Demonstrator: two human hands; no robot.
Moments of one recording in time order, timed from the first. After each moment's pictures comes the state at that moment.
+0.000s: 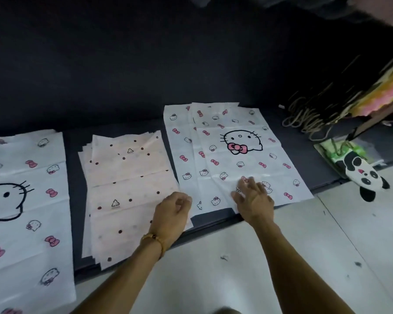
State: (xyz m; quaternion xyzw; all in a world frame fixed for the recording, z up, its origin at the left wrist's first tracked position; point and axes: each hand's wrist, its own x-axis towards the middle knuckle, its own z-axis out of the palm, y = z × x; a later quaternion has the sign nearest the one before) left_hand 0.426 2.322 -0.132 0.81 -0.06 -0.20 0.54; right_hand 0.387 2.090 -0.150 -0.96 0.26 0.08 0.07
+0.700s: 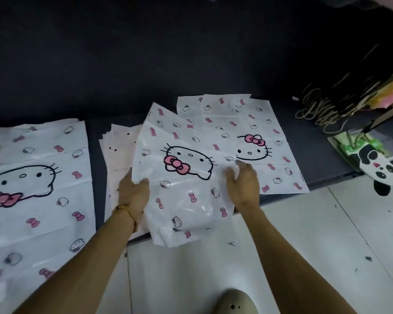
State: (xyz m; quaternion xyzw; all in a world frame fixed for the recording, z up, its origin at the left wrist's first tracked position) left_hand 0.456 2.388 -0.116 0.74 0.19 -0.11 0.63; right_hand 0.400 2.153 -0.120 -0.90 0.28 -0.08 0.32
